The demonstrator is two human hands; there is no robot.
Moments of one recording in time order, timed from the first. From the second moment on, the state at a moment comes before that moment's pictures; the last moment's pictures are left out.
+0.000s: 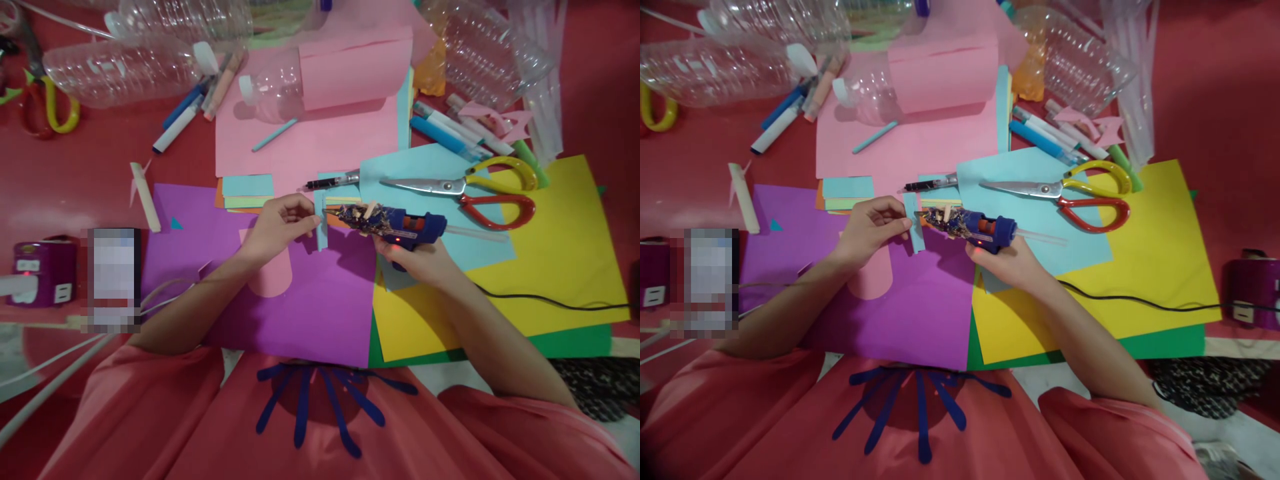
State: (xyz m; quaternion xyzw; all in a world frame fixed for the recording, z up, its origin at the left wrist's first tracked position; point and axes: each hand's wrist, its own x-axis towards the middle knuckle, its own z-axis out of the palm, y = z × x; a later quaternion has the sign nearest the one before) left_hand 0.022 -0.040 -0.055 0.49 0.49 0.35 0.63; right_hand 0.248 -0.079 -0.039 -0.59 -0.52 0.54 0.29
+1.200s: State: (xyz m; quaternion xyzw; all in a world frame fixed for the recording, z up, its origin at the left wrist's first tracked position) left_hand 0.020 -0.033 -0.063 0.45 0.48 0.43 0.62; right_hand 0.259 -0.078 -0.036 -0.55 -0.62 0.53 0.19
